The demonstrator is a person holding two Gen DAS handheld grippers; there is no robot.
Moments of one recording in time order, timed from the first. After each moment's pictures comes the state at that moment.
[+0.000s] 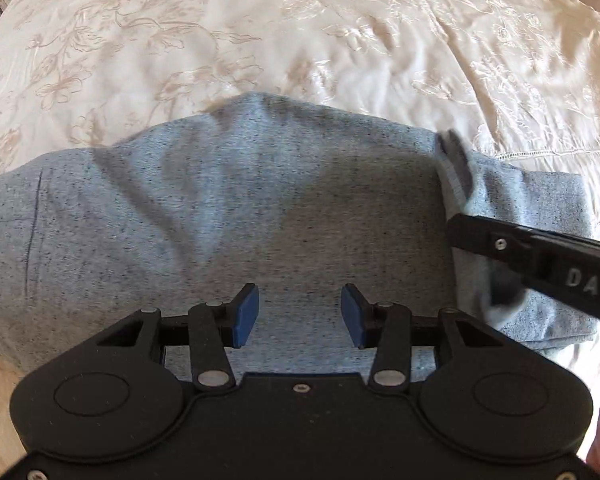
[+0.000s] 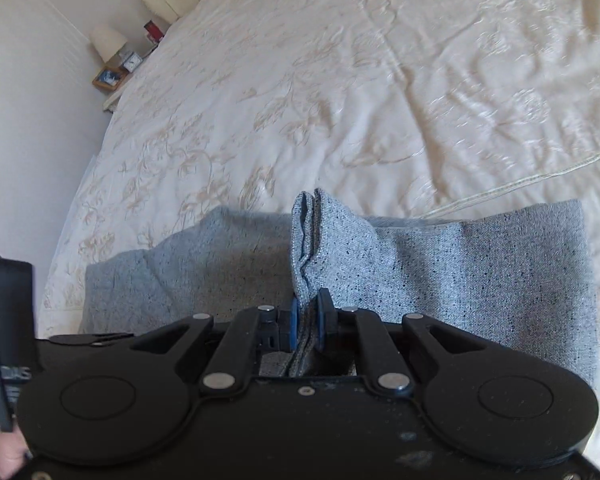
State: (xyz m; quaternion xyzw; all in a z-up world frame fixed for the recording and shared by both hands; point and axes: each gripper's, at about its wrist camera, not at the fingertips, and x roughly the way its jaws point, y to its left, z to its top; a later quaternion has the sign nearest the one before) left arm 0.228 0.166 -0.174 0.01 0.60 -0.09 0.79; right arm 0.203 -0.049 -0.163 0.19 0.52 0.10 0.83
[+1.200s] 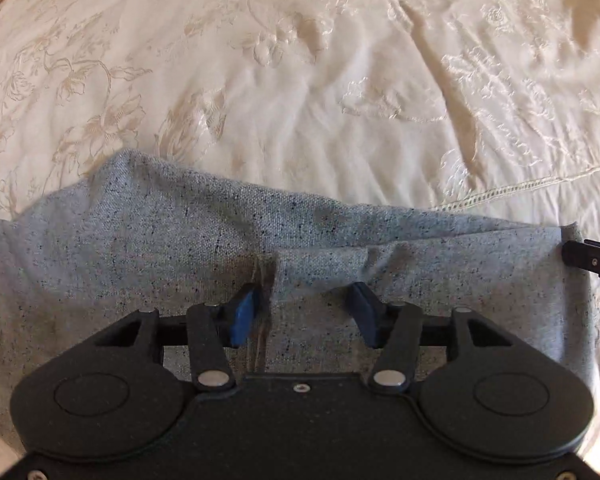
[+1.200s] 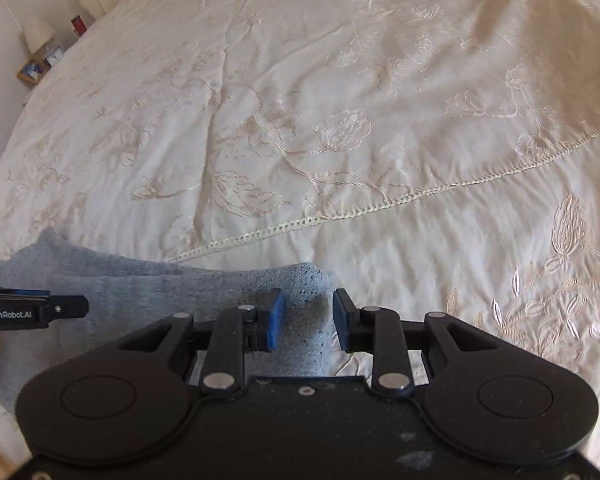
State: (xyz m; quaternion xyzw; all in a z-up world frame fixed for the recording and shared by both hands) left arm 0.283 0.061 -0.215 0.04 0.61 -0.06 0.79; right arm 0.233 -0.207 -0.198 0.09 0.54 -0.01 0.84
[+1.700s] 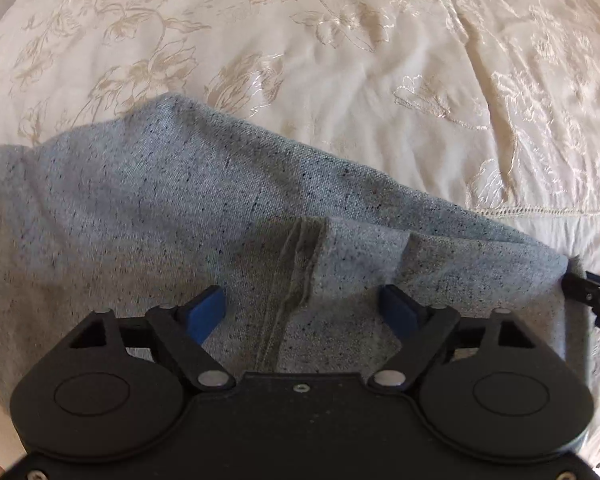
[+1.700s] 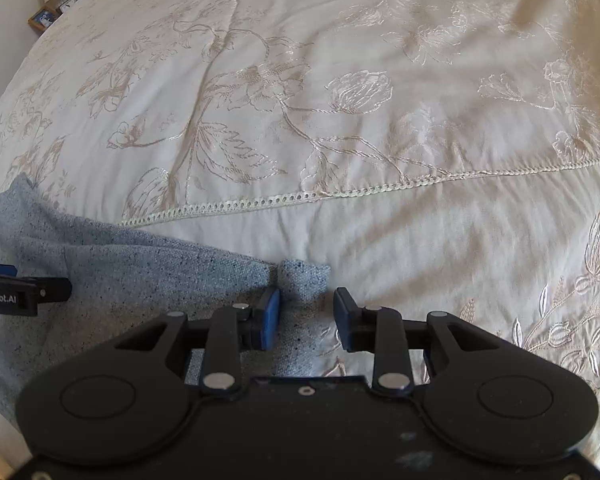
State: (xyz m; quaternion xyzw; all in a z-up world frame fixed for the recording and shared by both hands) left arm 0.255 0.091 -0.214 -0.04 0.61 0.00 0.79; right arm 0.249 -0.207 -0.235 0.04 0.56 0.03 0.83
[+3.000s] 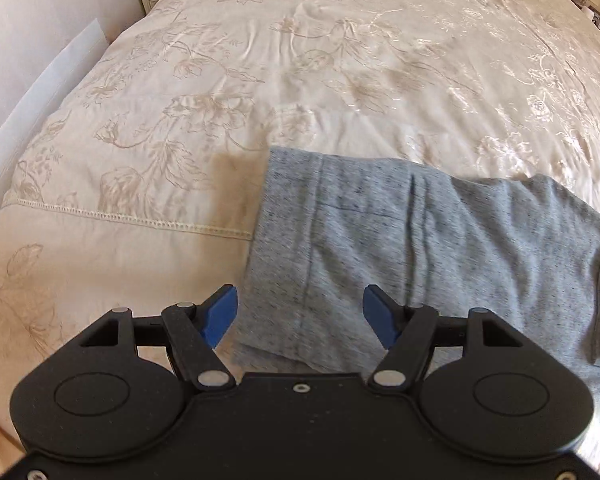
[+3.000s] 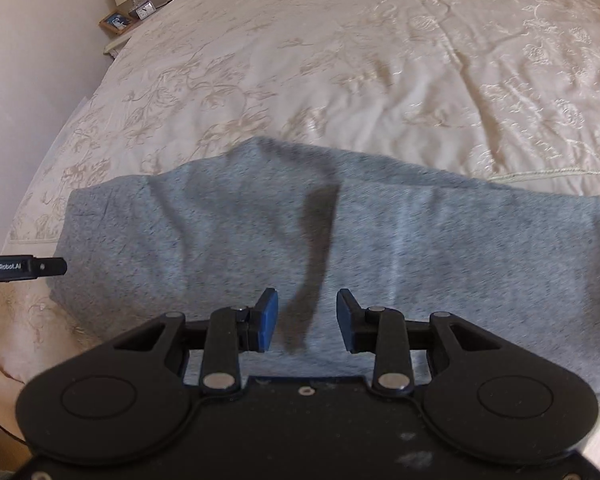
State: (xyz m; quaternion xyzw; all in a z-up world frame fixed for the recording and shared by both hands) left arm 0.205 0.414 -0.165 -0.03 0.54 0.05 0.84; right arm 0.170 0.047 -0.170 0.09 0.53 0.09 0.84
